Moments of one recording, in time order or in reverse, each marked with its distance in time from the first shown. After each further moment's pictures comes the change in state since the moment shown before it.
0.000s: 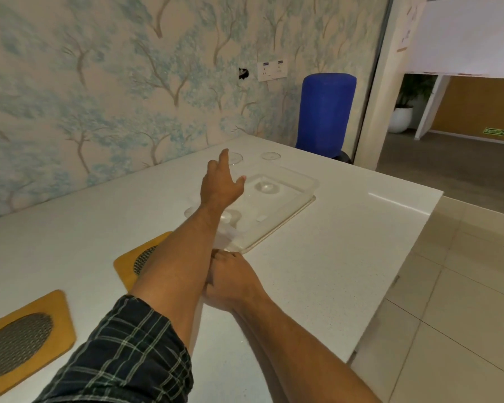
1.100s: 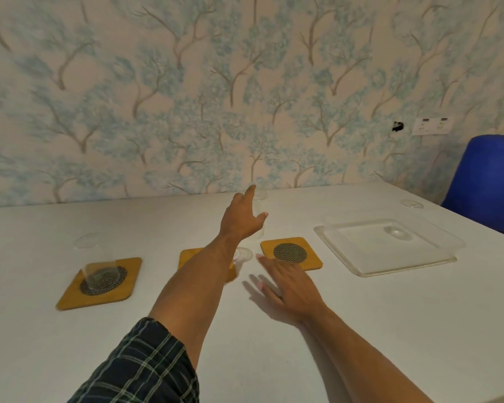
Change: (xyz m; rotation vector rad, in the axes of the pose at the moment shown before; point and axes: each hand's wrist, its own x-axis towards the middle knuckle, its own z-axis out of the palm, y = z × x) left_hand -0.169 -0.136 -0.213 0.183 0.196 -0.268; right_hand -0.039 -0.130 -0.019 0.195 0.094 -0.656
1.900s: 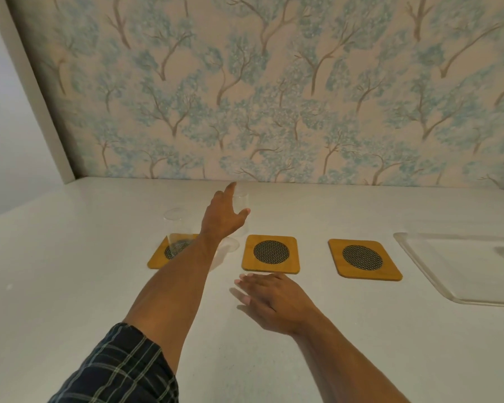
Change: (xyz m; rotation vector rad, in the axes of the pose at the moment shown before) left_hand -0.059 -0.146 -0.106 0.145 0.189 -0.281; right_hand 0.046 -0.104 0.076 0.275 -0.335 -0.300
